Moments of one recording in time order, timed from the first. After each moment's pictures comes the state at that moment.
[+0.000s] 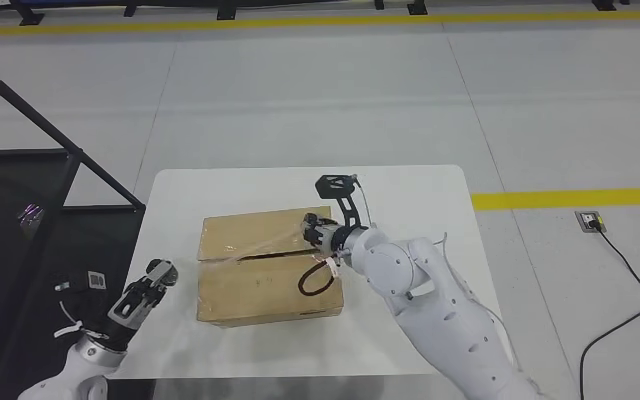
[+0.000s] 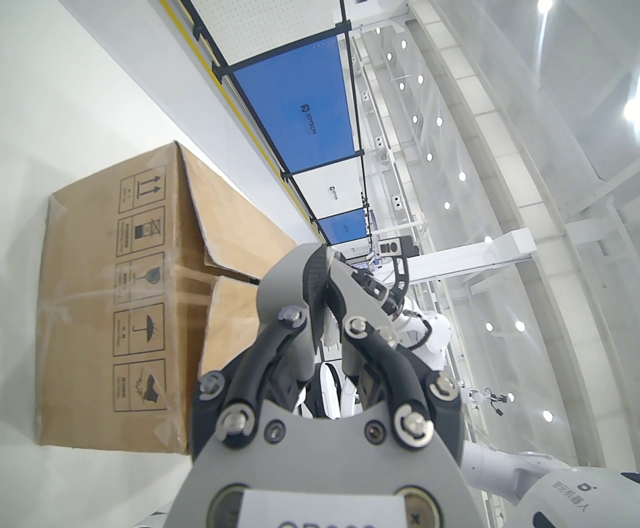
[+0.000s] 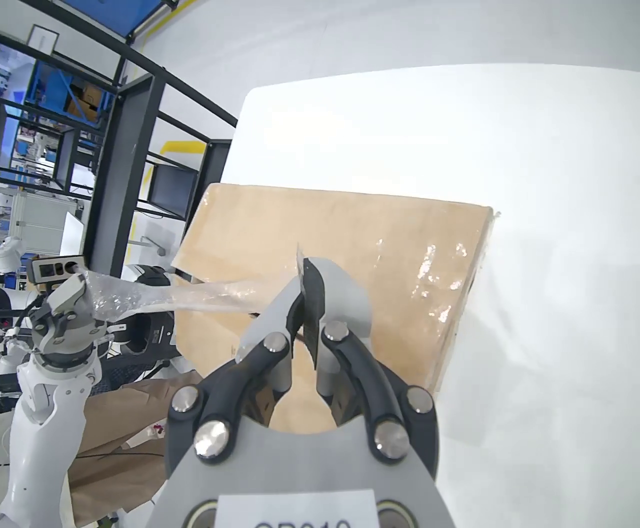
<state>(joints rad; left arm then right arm) 1.52 -1.12 -1.85 -1.70 -0.32 -0.39 -0.63 -0.66 -1.43 0.95 -1.52 -0.64 0.24 0.77</state>
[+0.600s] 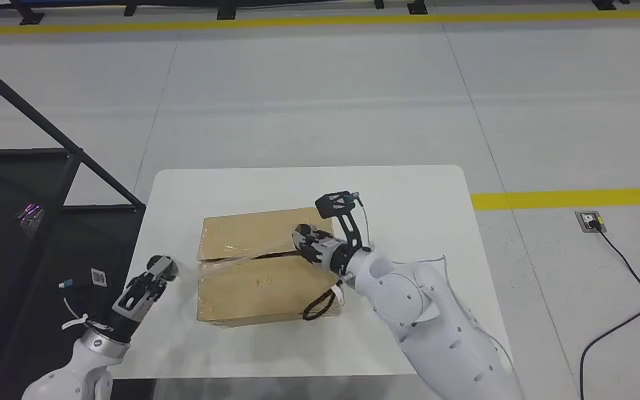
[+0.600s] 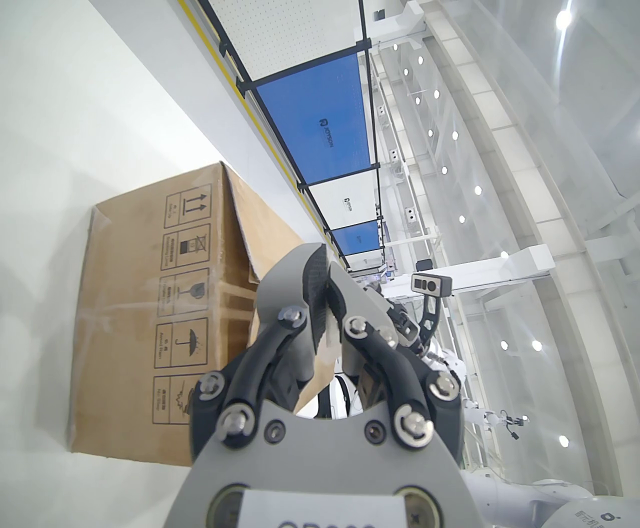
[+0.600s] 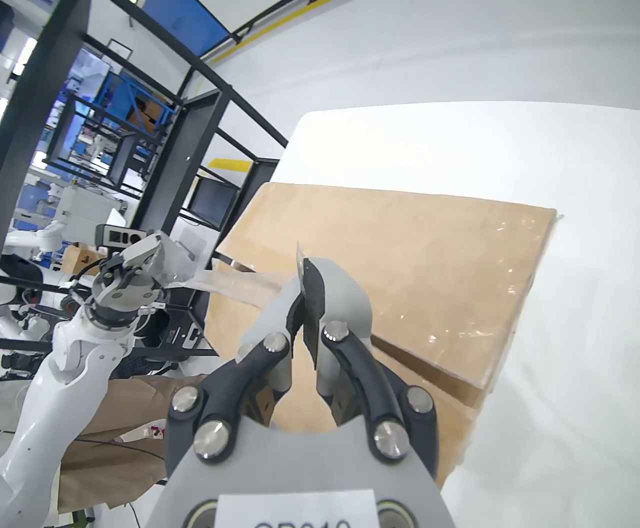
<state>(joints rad) 1.47 -1.12 -1.83 -1.63 -0.28 -0.38 -0.58 -0.82 -1.42 0.98 -1.61 -0.65 0.06 0.62</state>
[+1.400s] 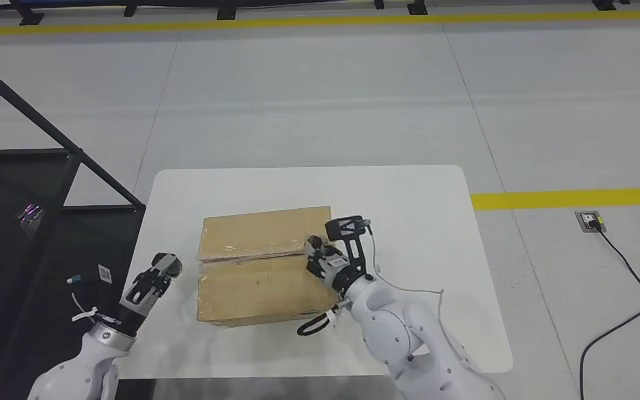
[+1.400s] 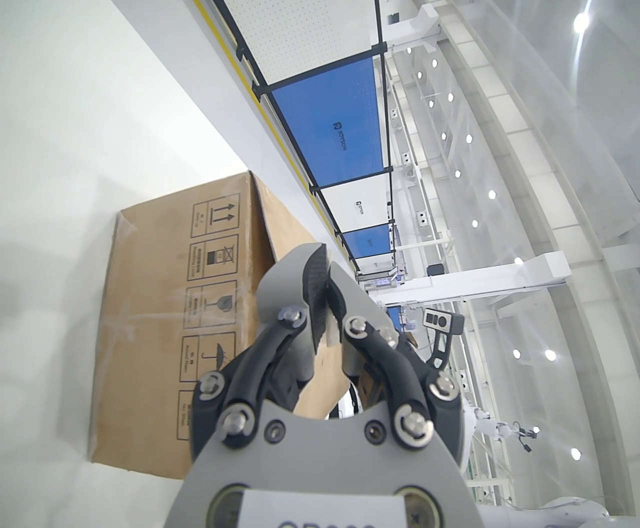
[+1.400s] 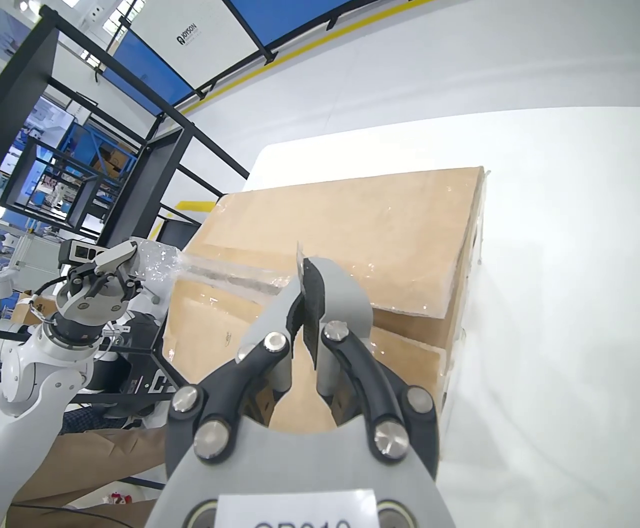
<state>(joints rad) 1.43 -1.11 -1.79 -1.57 -0.24 -0.37 -0.55 -0.95 -1.43 0.96 -1.67 -0.82 0.19 0.46</state>
